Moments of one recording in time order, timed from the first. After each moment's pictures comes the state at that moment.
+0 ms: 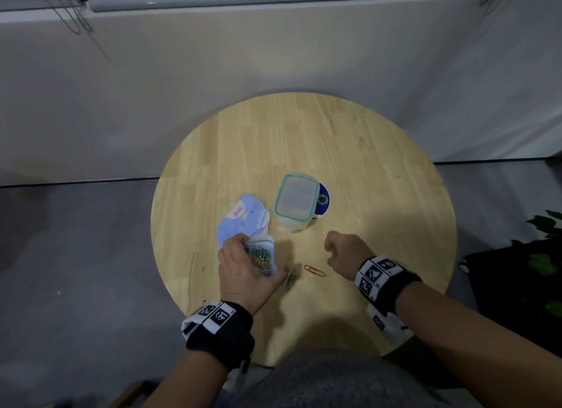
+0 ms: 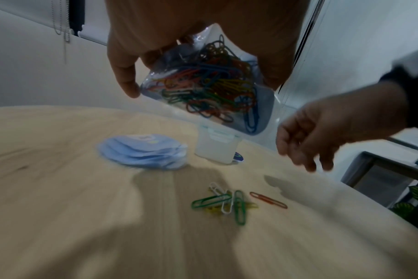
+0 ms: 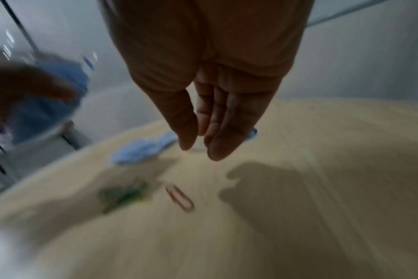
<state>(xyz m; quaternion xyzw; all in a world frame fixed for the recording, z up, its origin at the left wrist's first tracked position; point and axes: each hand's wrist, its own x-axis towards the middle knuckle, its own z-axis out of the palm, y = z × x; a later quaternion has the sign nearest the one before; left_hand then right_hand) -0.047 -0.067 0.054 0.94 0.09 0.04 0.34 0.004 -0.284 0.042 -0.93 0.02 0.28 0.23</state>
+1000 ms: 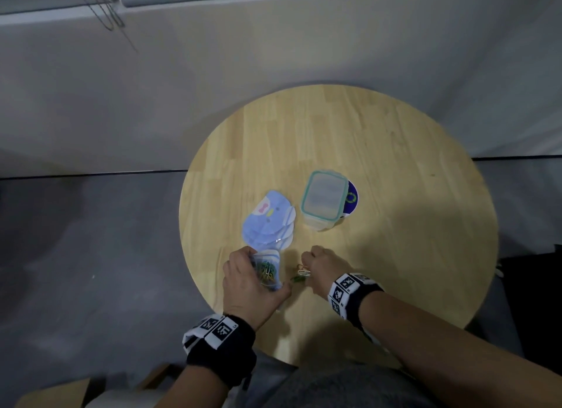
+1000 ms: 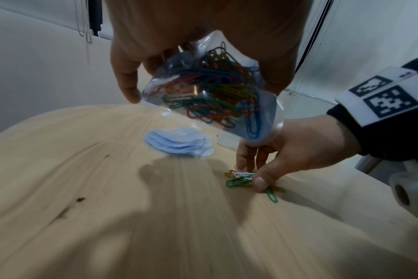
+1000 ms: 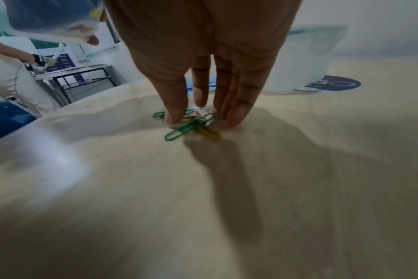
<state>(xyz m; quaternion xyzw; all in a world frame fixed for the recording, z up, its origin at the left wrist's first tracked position) -0.068 -0.026 0.052 0.95 0.09 0.02 0.30 -0.014 -0.198 -0.008 -0.93 -0.19 0.30 0.10</state>
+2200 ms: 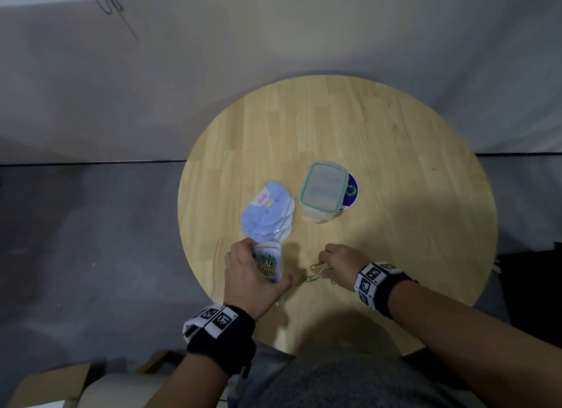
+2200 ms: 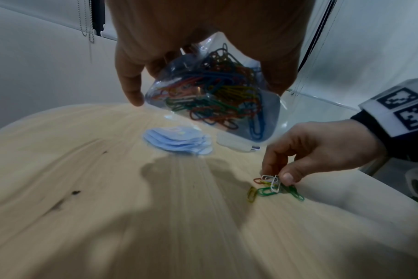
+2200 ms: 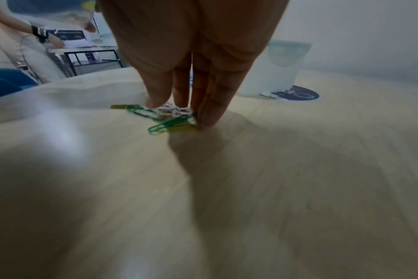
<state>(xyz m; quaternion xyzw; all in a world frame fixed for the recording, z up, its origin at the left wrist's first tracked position) -0.071 -0.030 0.045 0.94 0.09 0.02 0.32 -0.008 -0.244 -0.004 -0.91 -0.27 0.32 0.09</state>
